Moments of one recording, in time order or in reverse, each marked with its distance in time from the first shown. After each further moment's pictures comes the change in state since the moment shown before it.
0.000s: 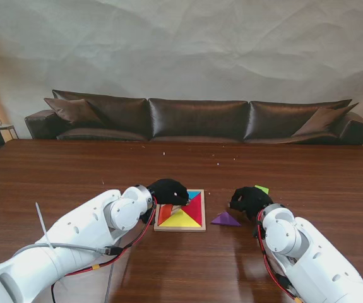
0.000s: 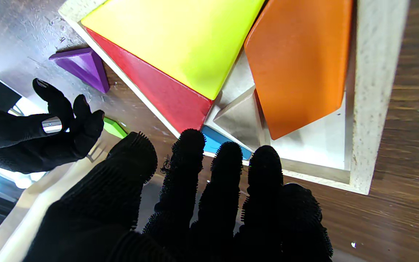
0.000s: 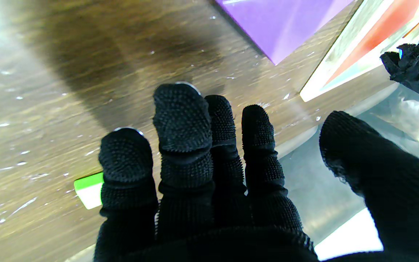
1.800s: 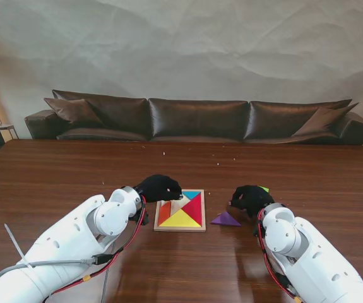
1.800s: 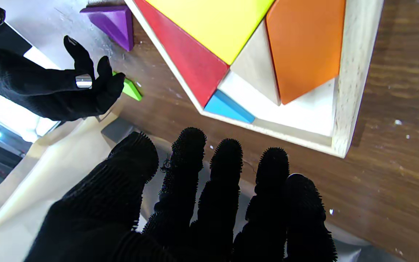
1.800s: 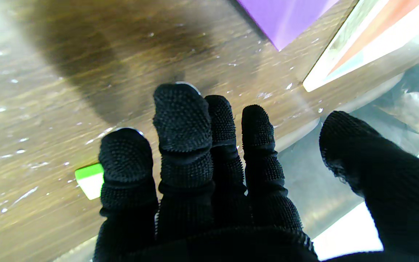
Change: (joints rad) left arm 0.174 0.056 -0.227 -0.210 0.024 0.031 -0.014; right arm 0.001 -0.005 0.004 0.005 -0.003 0.003 -0.032; left_hand 0.010 0.000 -0.002 0.000 0.014 0.000 0.009 -0.016 0.028 0.001 0.011 0.011 0.005 0.040 -0.317 -0.202 -0.067 0.063 -0.147 -0.179; right_hand 0.000 0.000 0.000 0.000 0.000 0.000 0.000 0.000 0.000 0.000 0.000 0.000 0.000 0.000 0.000 0.000 0.000 0.000 0.000 0.000
